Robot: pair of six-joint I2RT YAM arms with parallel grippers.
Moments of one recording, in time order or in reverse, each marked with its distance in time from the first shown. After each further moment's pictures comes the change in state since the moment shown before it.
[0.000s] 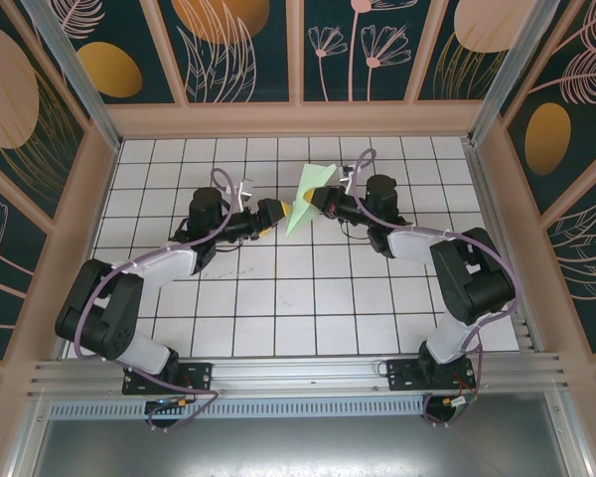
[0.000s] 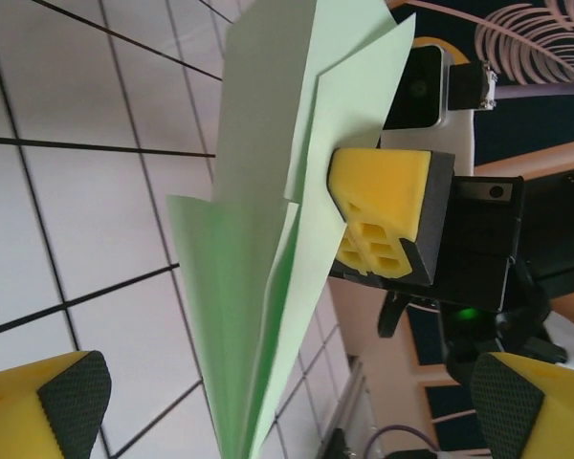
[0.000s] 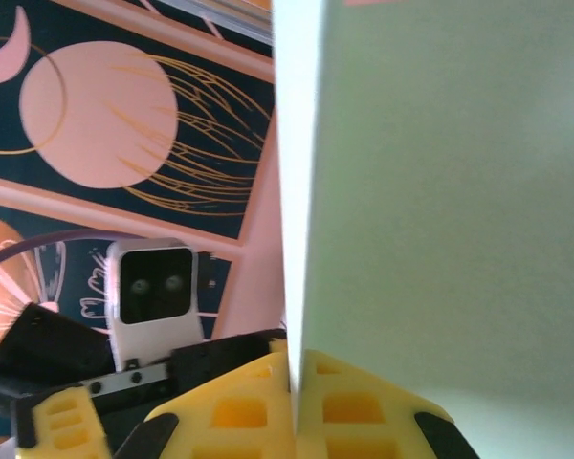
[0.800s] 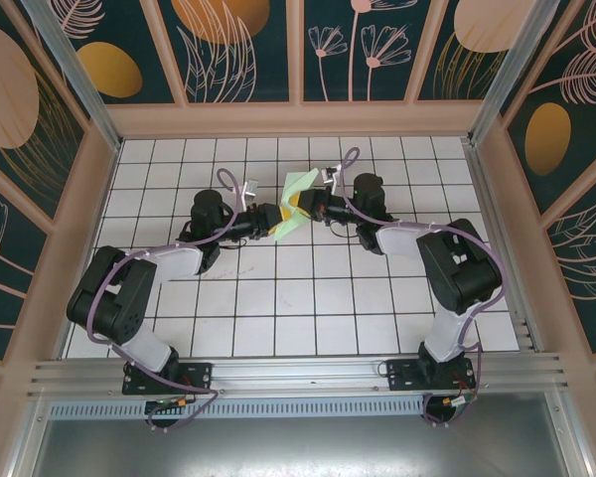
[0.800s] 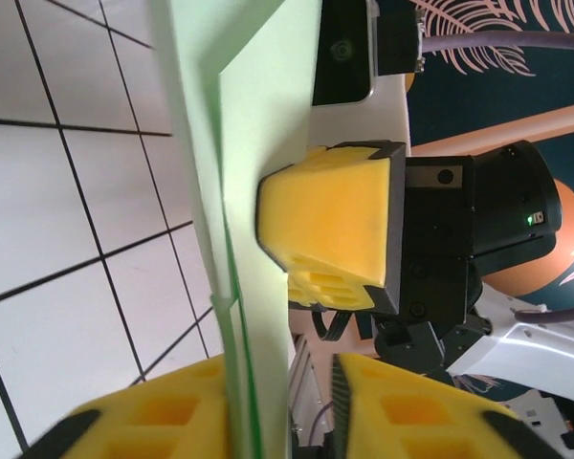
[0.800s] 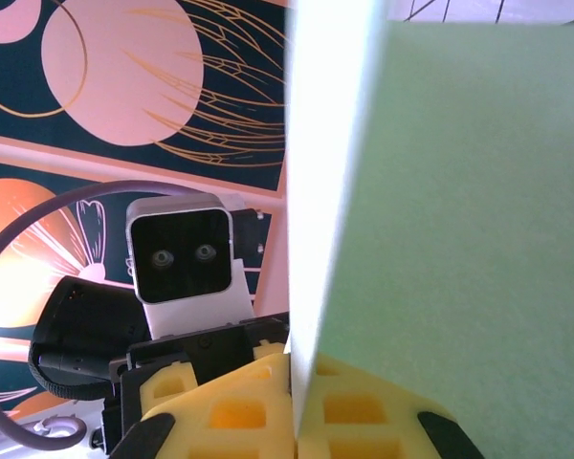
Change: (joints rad) left arm 0.000 0.084 -0.015 0.222 0.107 -0.116; right arm 0.056 0.094 0.074 0.029 -0.089 0.102
